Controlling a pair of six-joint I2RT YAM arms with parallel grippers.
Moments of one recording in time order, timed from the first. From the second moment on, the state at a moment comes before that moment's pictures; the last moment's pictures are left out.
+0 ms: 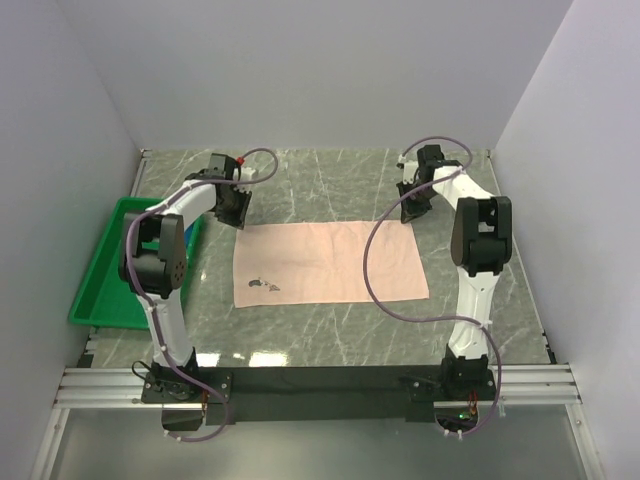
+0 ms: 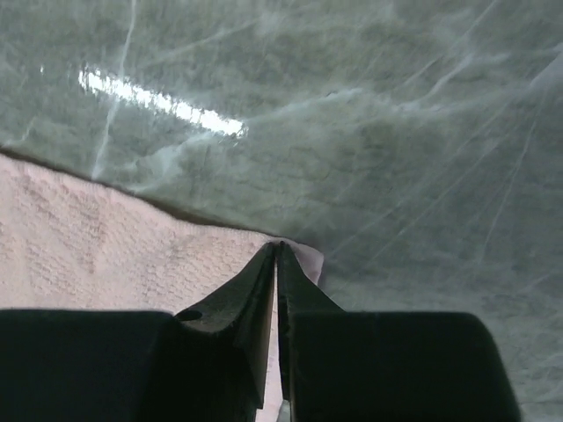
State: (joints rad) left arm -0.16 1.97 1.44 -0.58 0.12 0.15; right arm 0.04 2.20 1.72 -0.75 -0.26 -0.18
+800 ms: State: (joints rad) left arm -0.10 2.04 1.50 -0.58 0.18 0.19; right arm 0.04 2.24 1.81 -0.78 -0.20 -0.11
